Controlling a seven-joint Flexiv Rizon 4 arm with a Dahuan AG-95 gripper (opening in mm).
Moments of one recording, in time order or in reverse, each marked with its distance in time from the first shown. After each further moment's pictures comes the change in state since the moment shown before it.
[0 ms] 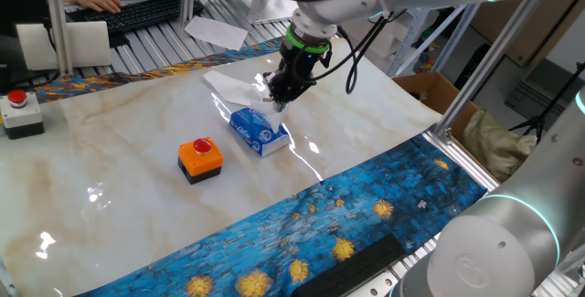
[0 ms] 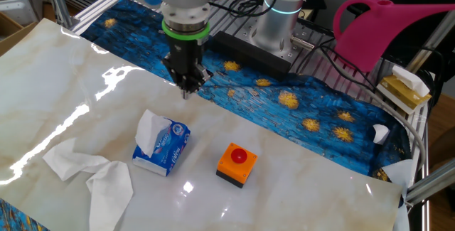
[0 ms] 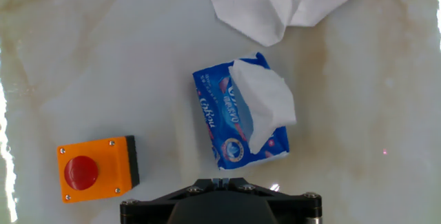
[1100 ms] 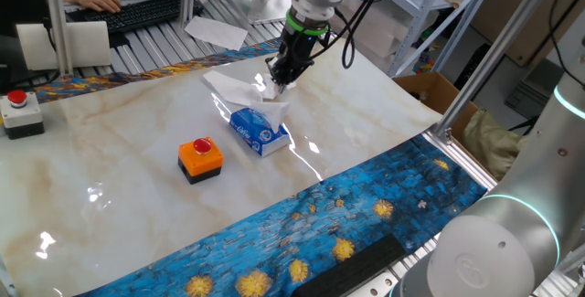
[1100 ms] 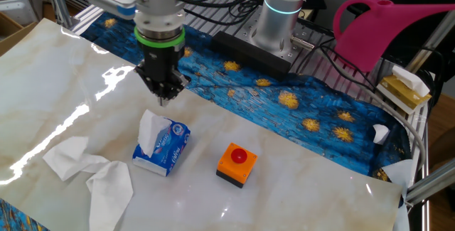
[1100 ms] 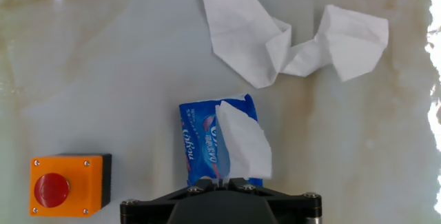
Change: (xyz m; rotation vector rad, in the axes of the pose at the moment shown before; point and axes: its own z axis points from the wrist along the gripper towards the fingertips) arm -0.050 -0.030 -0.004 0.014 0.007 -0.148
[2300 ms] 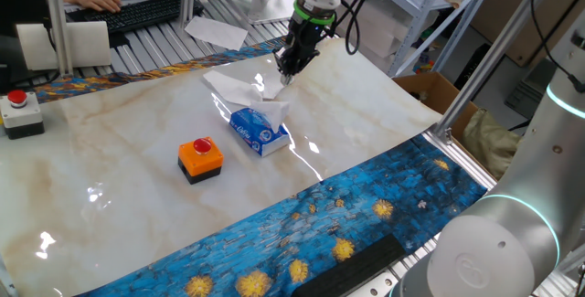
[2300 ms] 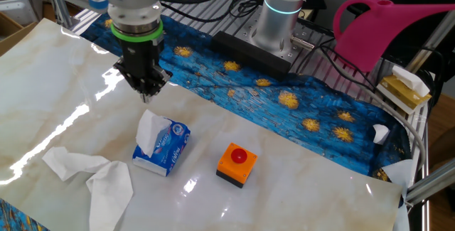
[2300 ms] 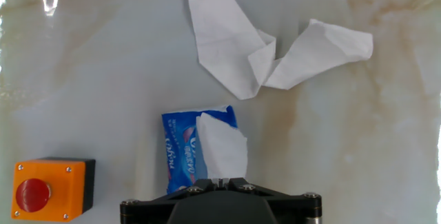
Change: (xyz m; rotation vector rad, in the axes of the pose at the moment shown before) arm -0.017 -0.028 -0.011 -0.003 -0.001 -0.033
